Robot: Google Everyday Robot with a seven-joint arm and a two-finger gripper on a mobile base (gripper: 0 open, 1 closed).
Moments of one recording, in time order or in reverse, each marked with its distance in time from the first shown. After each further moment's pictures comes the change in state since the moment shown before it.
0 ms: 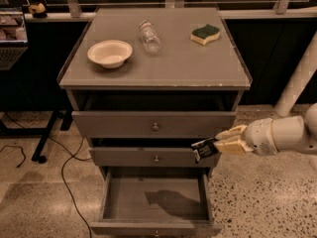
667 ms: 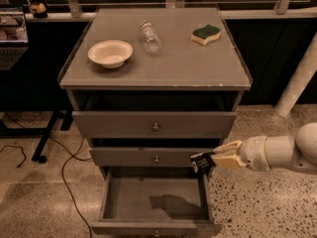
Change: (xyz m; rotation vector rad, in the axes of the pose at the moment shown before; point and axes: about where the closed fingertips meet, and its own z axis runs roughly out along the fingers) arm 0.046 0.005 0.028 0.018 0.003 0.073
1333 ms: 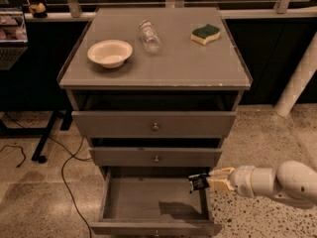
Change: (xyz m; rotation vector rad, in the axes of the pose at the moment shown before) arm 0.108 -0.009 0.068 0.060 -0.007 0.163
